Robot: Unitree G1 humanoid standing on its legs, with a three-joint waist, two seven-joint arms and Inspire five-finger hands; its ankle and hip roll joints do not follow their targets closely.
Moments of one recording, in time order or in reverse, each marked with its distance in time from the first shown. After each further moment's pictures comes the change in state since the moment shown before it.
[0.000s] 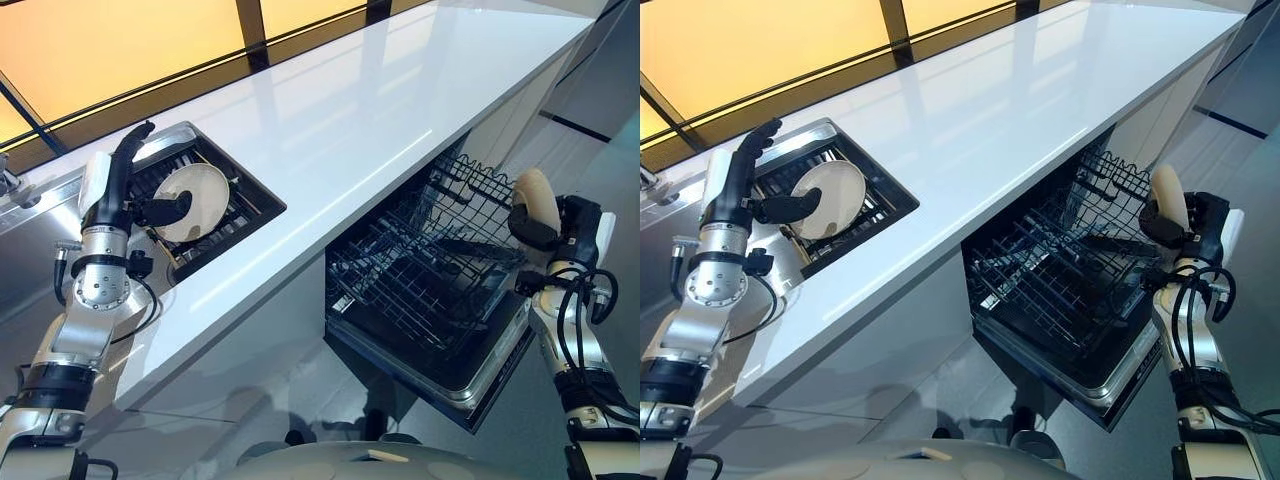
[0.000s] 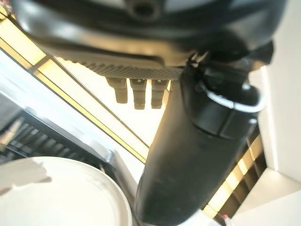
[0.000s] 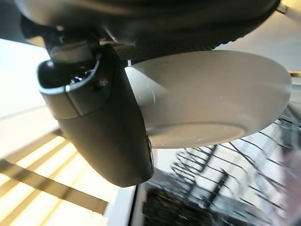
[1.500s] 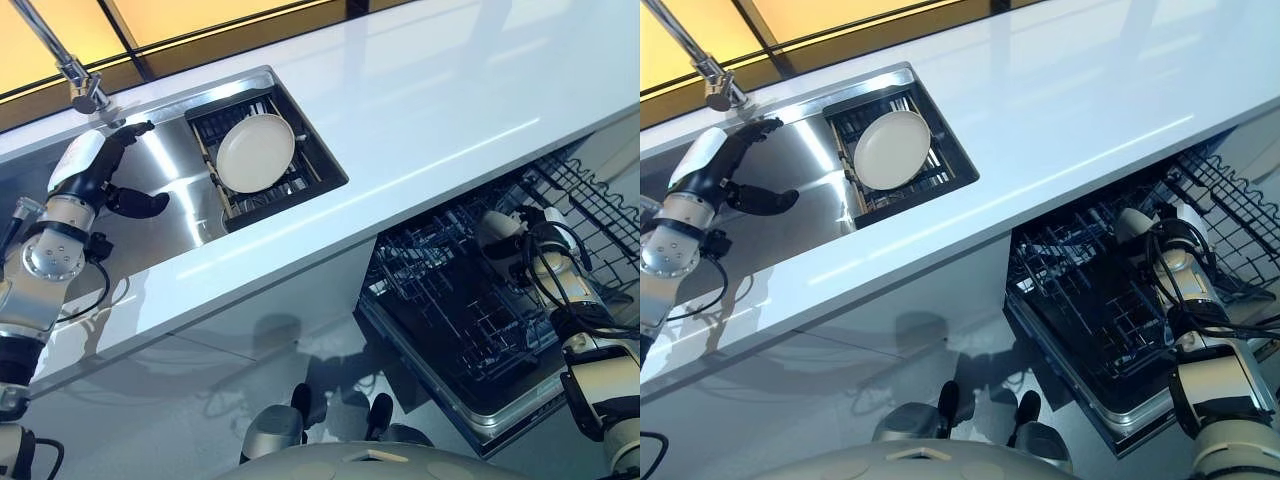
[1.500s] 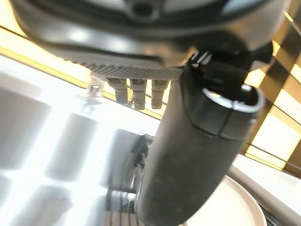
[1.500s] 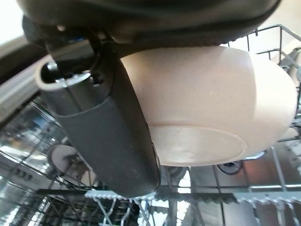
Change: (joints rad) left arm -0.156 0.261 -0.074 0.088 0.003 0.042 -0.239; right arm -0.379 -0.112 0.285 0.336 -0.254 0.378 0.275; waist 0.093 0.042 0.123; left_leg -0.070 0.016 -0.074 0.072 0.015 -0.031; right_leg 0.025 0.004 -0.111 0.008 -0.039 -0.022
